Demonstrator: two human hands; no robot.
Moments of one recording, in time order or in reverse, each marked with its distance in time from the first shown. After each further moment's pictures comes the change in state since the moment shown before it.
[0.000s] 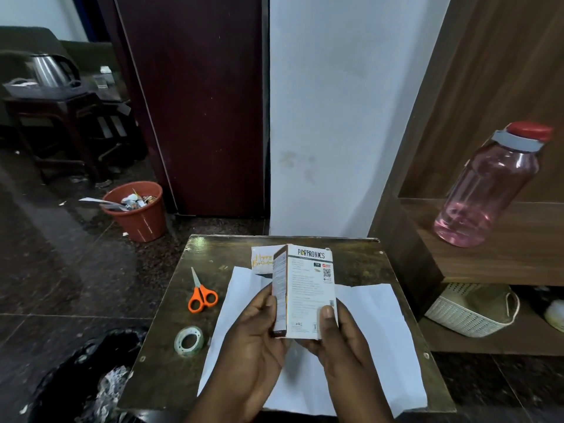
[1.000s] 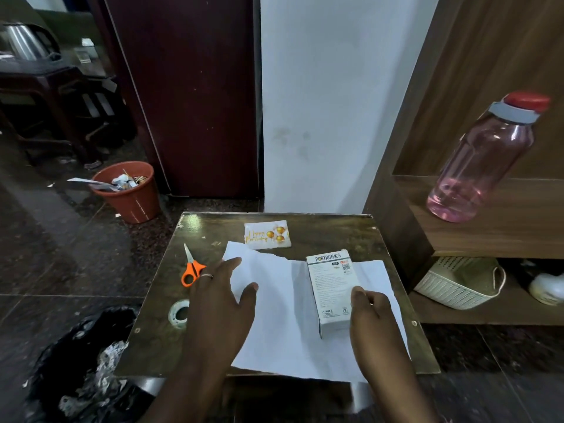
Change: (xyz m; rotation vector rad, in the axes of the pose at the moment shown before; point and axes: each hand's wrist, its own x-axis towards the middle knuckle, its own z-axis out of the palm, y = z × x) left_hand -0.003 0.014 -0.030 1.465 0.516 0.269; right_hand -0.002 -0.022 -0.035 -0.516 0.346 0.348
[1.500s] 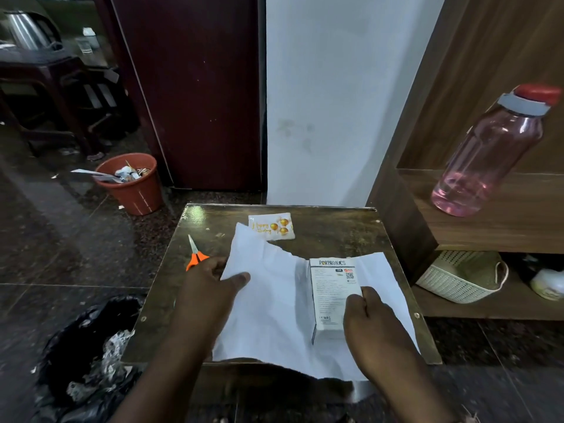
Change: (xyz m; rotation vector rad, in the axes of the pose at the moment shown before) left_hand 0.008 0.006 -0.027 -0.410 -0.107 -0.318; right_hand -0.012 -0.004 -0.005 -0.456 -0.102 -0.076
